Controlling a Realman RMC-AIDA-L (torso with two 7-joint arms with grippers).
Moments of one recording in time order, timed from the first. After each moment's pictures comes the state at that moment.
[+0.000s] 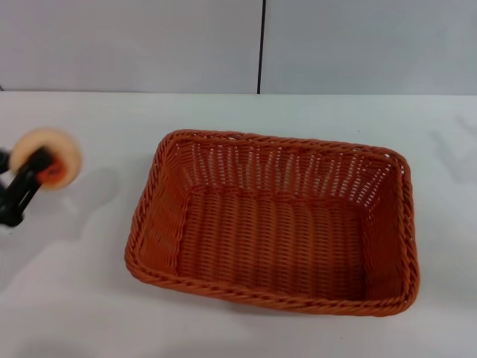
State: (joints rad) left arm -0.26 -2.06 0.02 0.44 2.02 1.79 -0.88; right arm 0.27 2.08 -0.78 -0.39 -0.95 -1.74 0.77
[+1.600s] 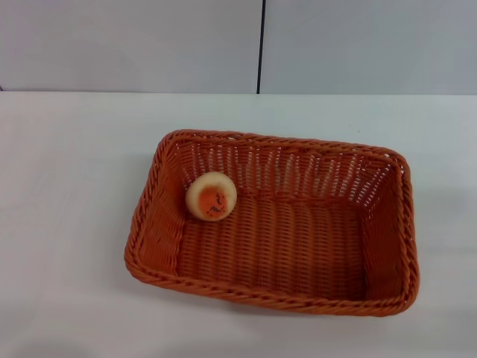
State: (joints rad) left arm -0.14 -2.06 -0.29 0.26 1.88 1.72 -0.76; right arm 0.23 2.08 -0.38 -0.09 -0.95 -1.83 0.55
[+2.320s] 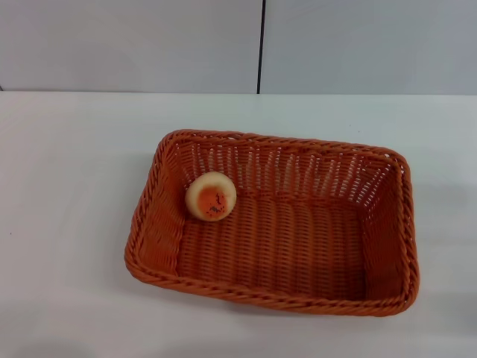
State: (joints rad) left arm -0.07 -2.07 -0.41 0.19 1.88 1.69 -0.67; right arm 0.28 2.08 -0.33 0.01 -0.95 -1.75 0.39
